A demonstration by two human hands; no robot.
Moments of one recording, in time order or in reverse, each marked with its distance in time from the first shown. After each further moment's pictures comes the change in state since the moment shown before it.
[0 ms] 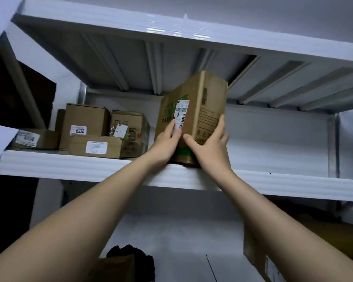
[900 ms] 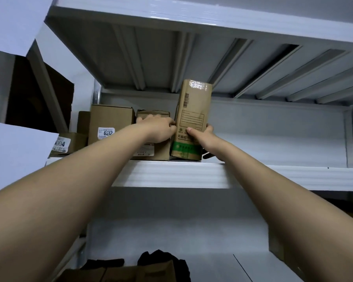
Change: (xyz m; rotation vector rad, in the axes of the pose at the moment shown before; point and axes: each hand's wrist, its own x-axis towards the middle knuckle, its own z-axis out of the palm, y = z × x) left_hand 0.023 -0.022 -0.146 1.040 -0.124 0.062; right_hand 0.050 -0.040 0.122 0.093 -0.379 0.298
